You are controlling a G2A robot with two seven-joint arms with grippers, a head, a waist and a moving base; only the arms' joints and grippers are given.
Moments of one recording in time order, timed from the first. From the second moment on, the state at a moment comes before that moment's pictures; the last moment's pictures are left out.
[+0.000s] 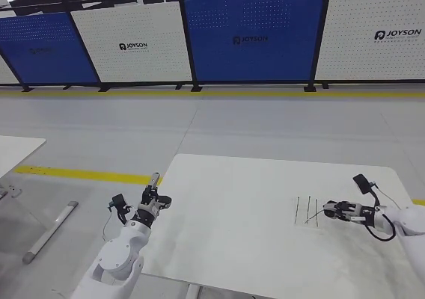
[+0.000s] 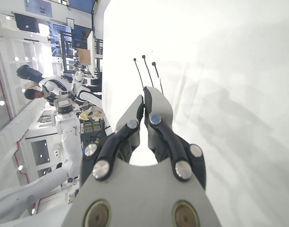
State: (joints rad) left arm 1.73 -1.15 -1.60 -1.80 -0.42 0.00 0.00; right arm -0.69 -1.16 1.09 -0.54 0.03 -0.34 1.10
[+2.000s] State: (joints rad) left arm 1.73 -1.15 -1.60 -1.80 -0.42 0.00 0.00; right arm -0.94 -1.09 1.33 -0.85 0.38 -0.34 1.15
